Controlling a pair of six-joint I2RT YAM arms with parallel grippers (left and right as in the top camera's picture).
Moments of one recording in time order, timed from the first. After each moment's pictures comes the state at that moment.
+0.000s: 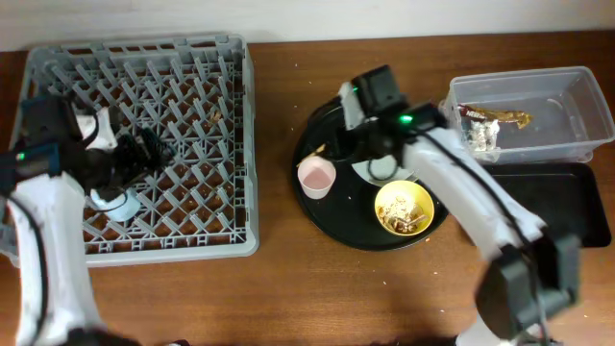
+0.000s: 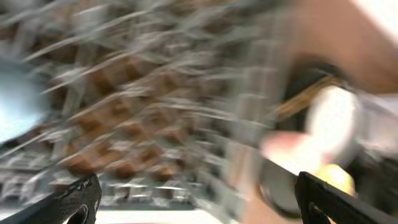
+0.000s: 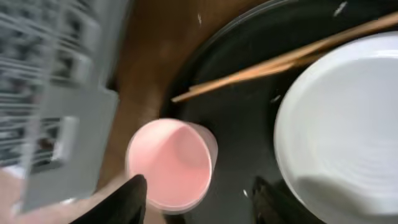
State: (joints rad) left arm 0.32 1.51 1.43 -1.10 0.46 -0.16; right arm 0.41 1.82 1.50 -0.80 -0.23 0.21
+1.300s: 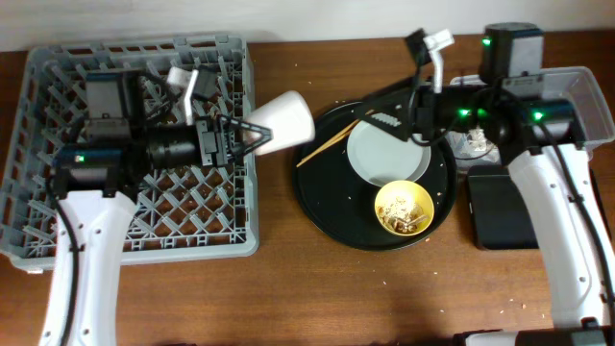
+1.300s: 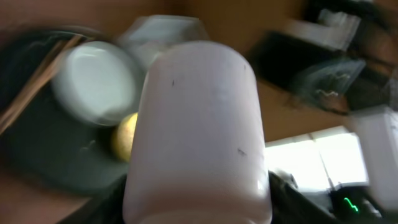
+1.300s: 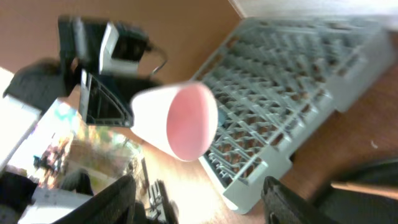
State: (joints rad) left arm 0.00 1.42 1.46 -0.90 1.14 -0.21; right arm 0.06 1.53 1.59 -0.80 -1.18 0.06
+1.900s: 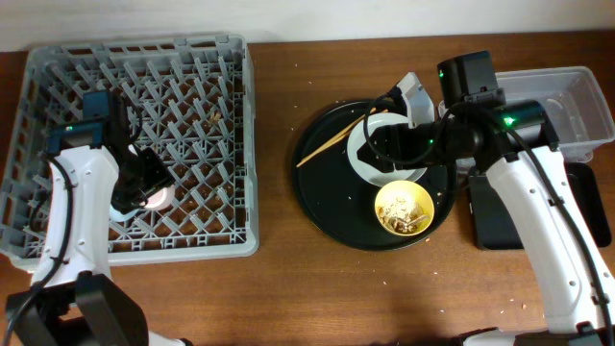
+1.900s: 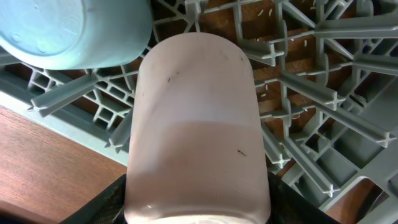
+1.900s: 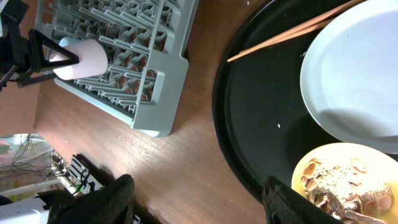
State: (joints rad) left arm 0.18 1.67 1.44 -1.24 -0.01 -0.43; right arm 0.20 1.53 1.59 -1.17 -0.57 0.10
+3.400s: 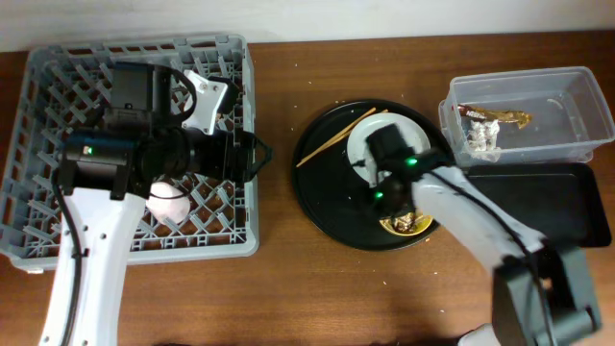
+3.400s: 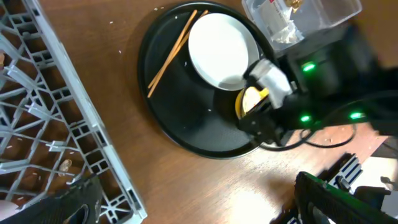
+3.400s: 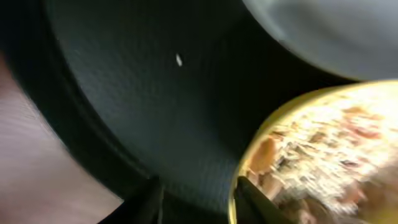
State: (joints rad) left arm -0.15 1.45 1.67 -1.22 0.51 0.05; right arm 0.40 1.70 1.10 -0.81 -0.14 0.23
